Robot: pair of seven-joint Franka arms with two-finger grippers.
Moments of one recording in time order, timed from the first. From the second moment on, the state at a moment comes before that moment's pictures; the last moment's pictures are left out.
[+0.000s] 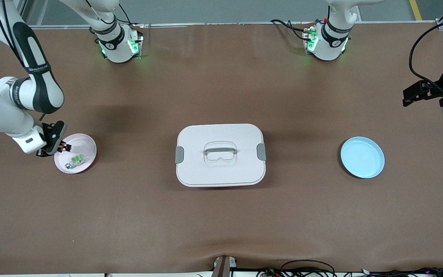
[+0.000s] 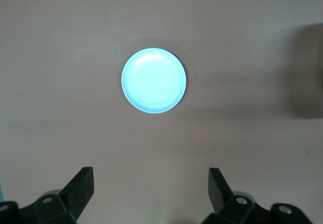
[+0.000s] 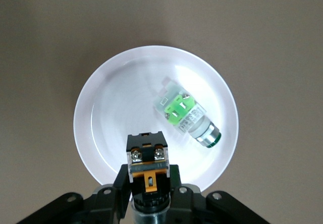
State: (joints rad) left arm 0.05 0.00 -0.07 -1.60 0.07 1.54 0.04; right arm -0.27 0.27 0.03 -2.22 -0.10 2.52 -1.53
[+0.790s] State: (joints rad) left arm 0.04 -0.08 -0.07 -1.68 0.05 1.55 0.04; right arm -0.28 0.31 0.03 -2.30 -0.12 2.62 -1.53
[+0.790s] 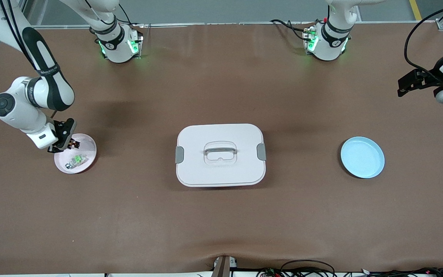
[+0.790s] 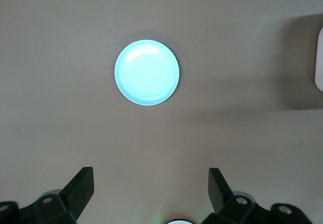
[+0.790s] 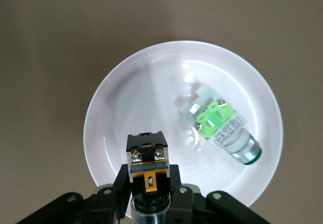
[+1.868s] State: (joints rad) left arm 0.04 -0.19 -0.14 -1.79 0.03 1.55 -0.02; right arm -0.28 0.33 0.03 -2.33 -0.12 2.67 -1.53
